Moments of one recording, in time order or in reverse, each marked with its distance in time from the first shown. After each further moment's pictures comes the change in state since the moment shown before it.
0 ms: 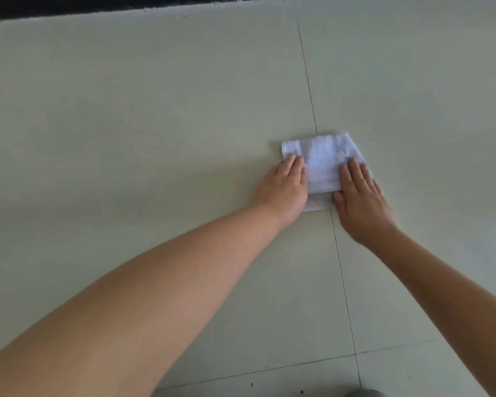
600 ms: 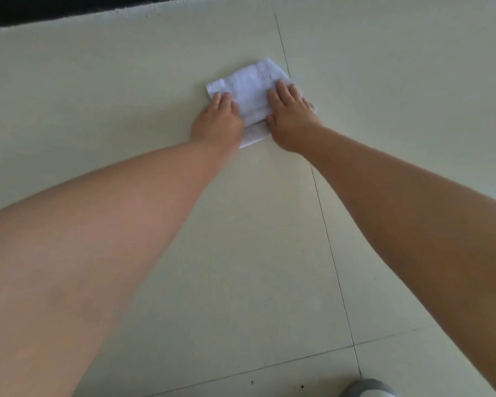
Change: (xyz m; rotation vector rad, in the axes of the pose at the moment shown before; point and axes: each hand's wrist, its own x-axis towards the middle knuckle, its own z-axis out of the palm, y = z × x) left_hand 0.031 -0.084 -0.030 0.104 -0.044 -0.293; right_hand 0.103 -0.072 -0.046 0.047 0.054 -0.127
